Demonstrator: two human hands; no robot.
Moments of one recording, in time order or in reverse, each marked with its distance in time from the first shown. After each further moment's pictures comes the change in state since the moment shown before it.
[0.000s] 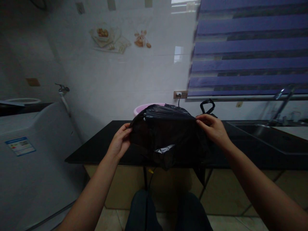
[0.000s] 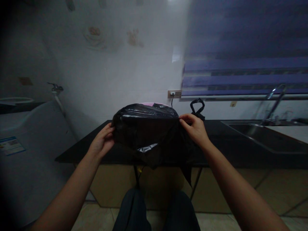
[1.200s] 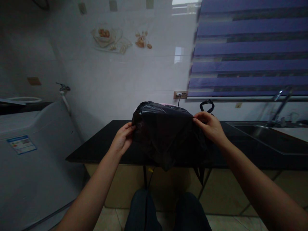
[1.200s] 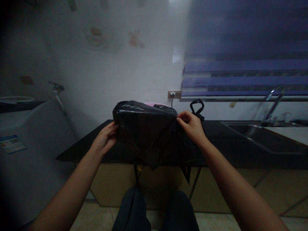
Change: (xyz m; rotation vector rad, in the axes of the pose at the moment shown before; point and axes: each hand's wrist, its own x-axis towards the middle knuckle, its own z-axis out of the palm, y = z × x) left_hand 0.003 0.004 0.009 0.041 -0.016 -0.033; right_hand 0.006 -0.005 0.005 -0.022 0.003 -0.051
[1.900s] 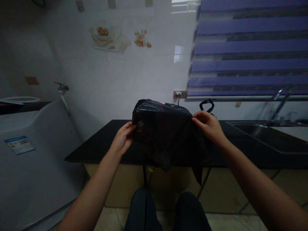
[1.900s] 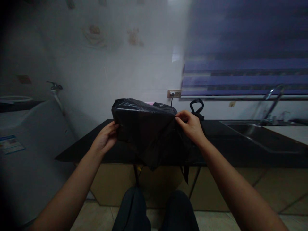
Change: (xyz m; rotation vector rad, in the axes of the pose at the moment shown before) left_hand 0.002 0.000 0.006 0.018 -0.004 -0.009; right_hand 0.002 -0.006 0.001 -0.045 0.004 -0.049
